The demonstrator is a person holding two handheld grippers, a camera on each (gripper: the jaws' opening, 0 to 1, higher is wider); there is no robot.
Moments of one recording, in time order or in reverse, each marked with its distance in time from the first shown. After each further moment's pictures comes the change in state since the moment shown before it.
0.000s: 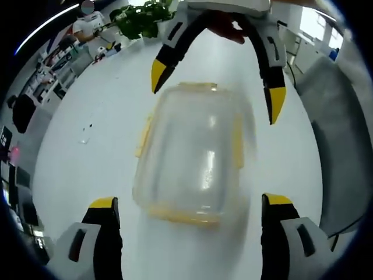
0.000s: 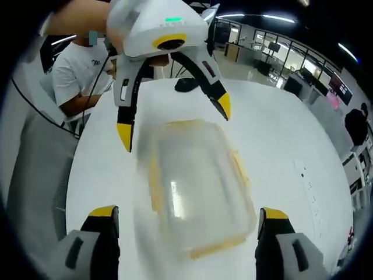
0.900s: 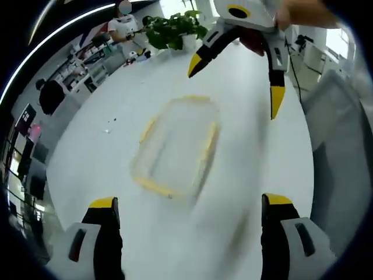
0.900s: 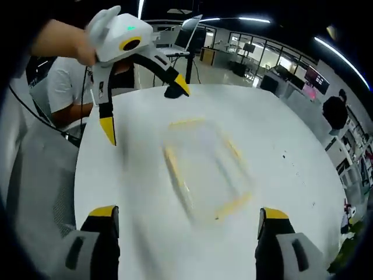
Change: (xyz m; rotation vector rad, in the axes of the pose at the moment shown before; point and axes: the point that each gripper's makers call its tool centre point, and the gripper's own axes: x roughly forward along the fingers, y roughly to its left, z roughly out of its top) left arm -0.045 -0.049 -0.008 -0.131 -0.089 0.184; right arm -0.044 0.034 -0.018 0.115 -0.080 -0.146
